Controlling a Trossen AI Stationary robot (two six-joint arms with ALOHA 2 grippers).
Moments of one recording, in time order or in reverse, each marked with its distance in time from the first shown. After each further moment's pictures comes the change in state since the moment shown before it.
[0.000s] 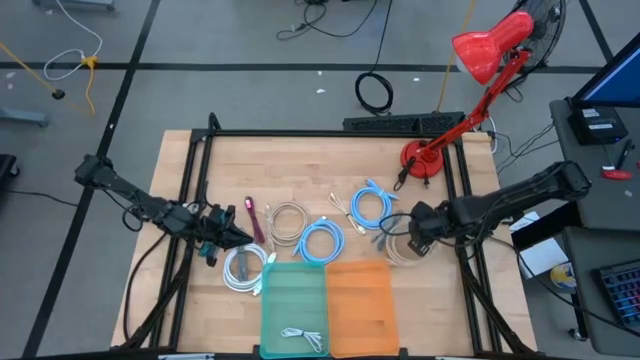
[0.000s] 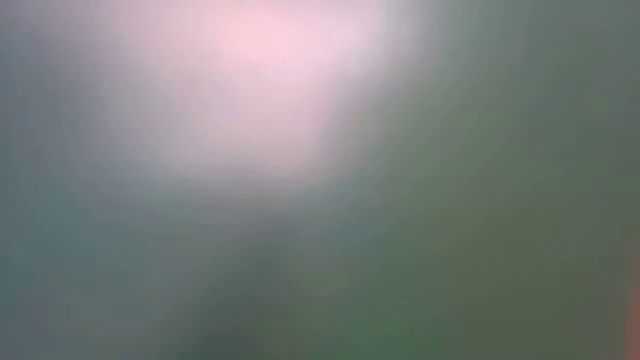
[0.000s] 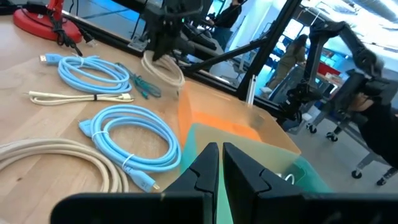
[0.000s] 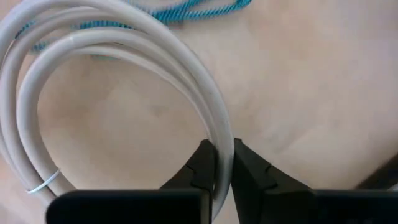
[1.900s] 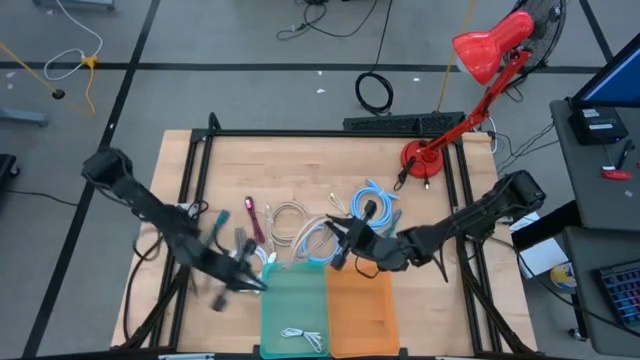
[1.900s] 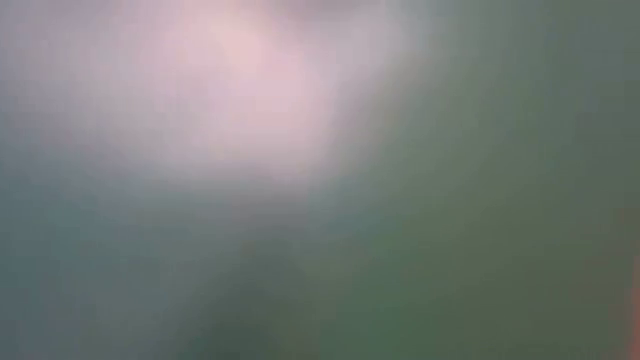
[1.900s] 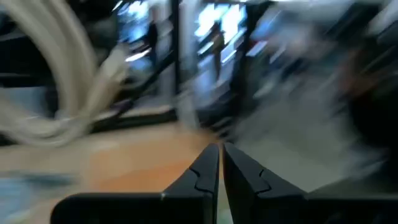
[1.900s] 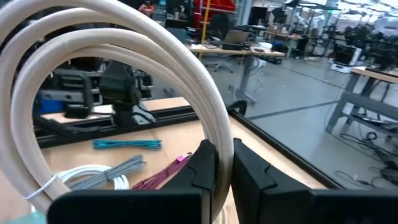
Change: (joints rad) left arm -0.228 0.810 0.378 0.520 -0.031 0.498; right arm 0.164 0.552 0.447 1.417 0.806 -0.955
